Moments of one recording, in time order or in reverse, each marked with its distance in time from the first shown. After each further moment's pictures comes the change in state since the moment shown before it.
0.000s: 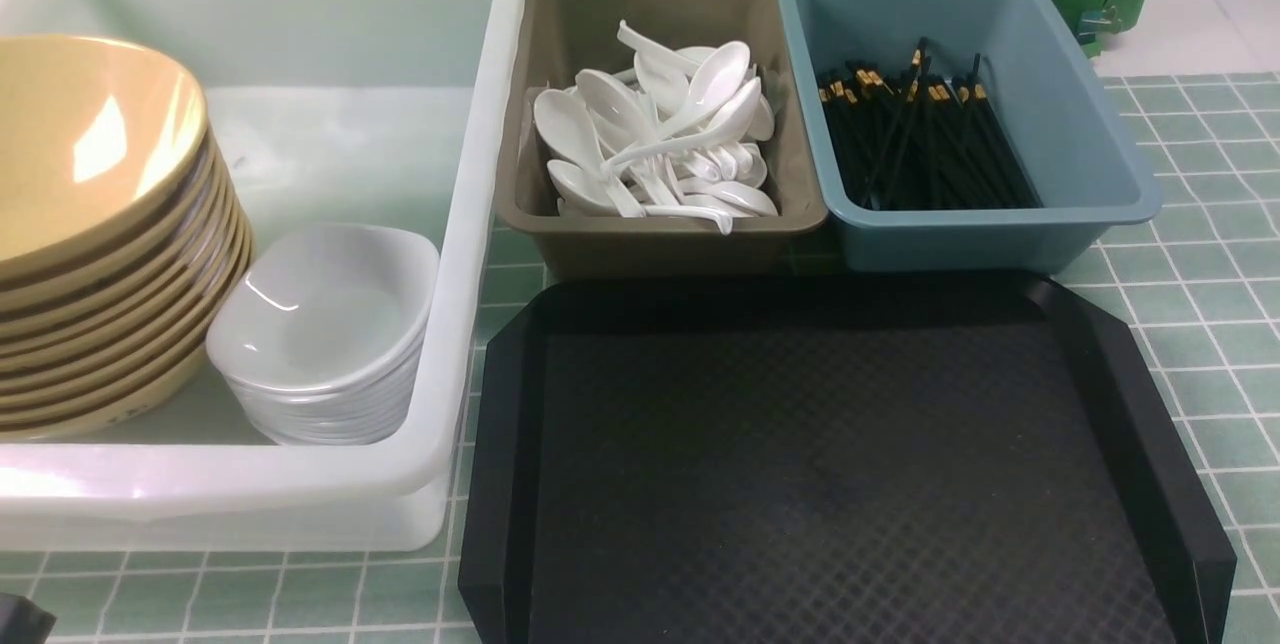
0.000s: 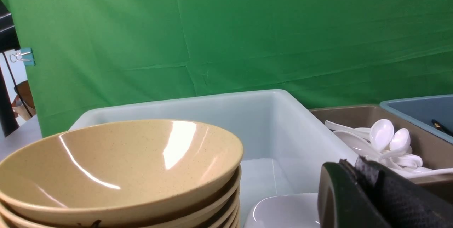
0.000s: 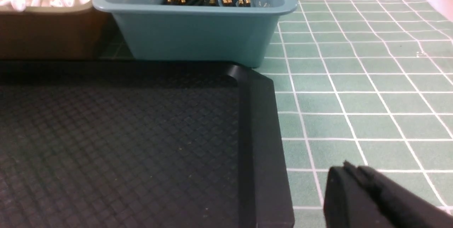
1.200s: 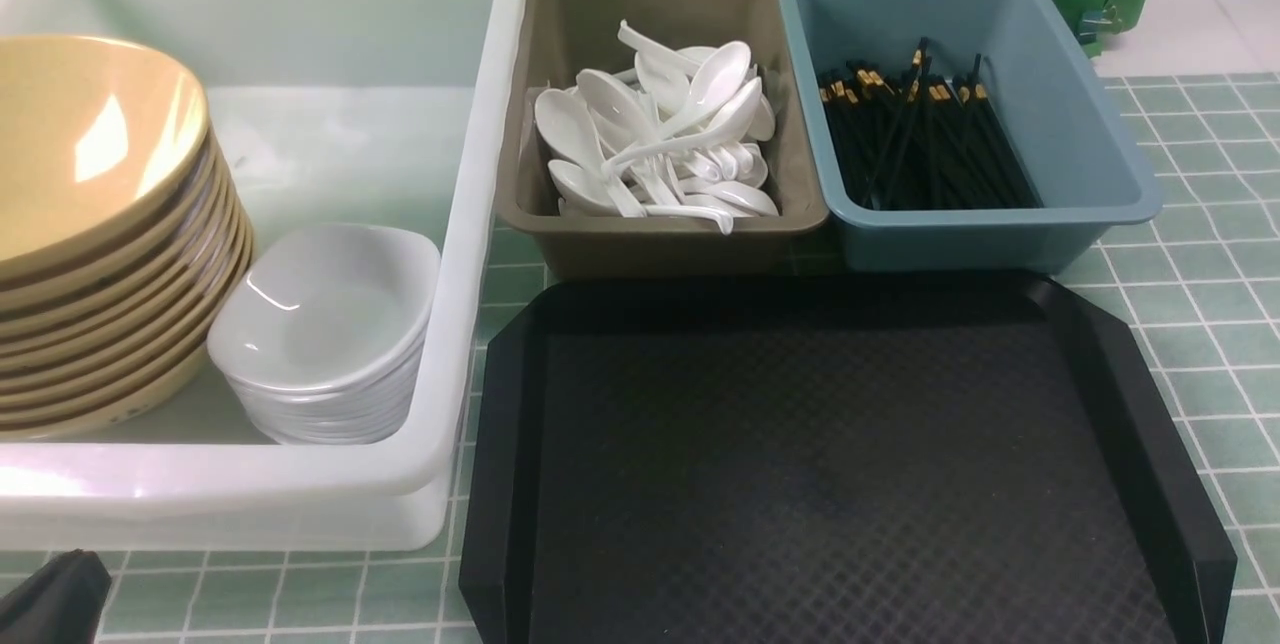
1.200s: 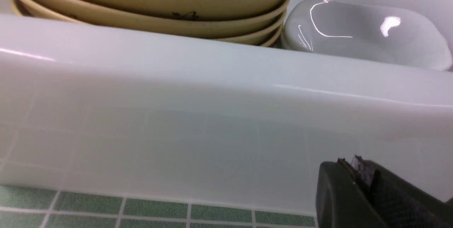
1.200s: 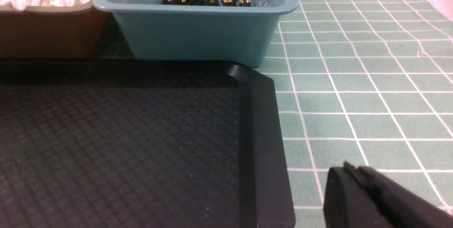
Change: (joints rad) right arm 0.000 0.000 -0.001 0.000 0.001 0.000; left arm 0.132 -0.105 0.246 -0.083 0.225 -0.118
